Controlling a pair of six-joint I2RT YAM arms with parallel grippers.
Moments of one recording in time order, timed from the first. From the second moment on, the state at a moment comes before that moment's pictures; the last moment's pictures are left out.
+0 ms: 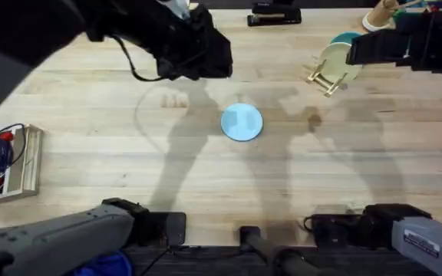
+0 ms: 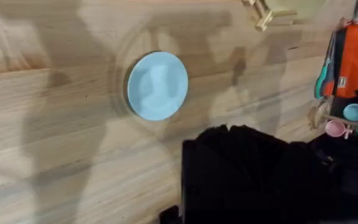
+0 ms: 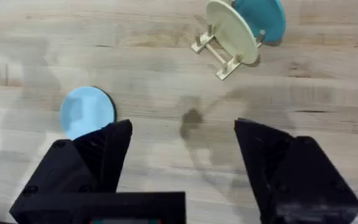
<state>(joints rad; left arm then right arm) -0.31 1.37 1.34 -1.04 0.49 -0.51 0.01 1.11 1.28 -1.11 -0.13 0.05</state>
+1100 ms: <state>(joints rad) -0.34 1.40 1.09 -0.82 0.42 -0.52 0.01 1.11 1.28 -1.11 -0.13 0.05</state>
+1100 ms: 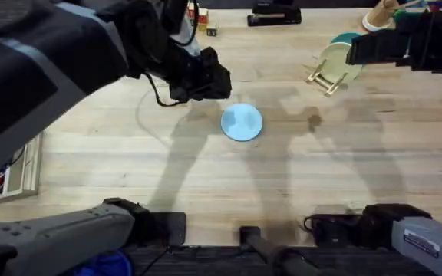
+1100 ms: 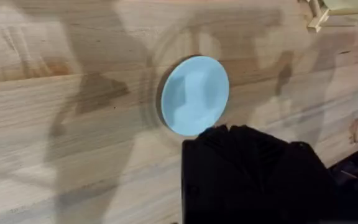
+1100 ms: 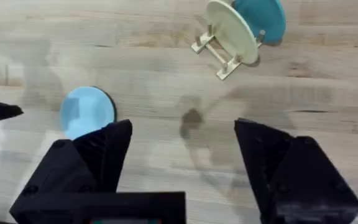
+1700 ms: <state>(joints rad) -0.34 1.65 1.08 -0.75 0.49 -0.48 0.01 1.11 1.28 -1.11 -0.13 0.05</state>
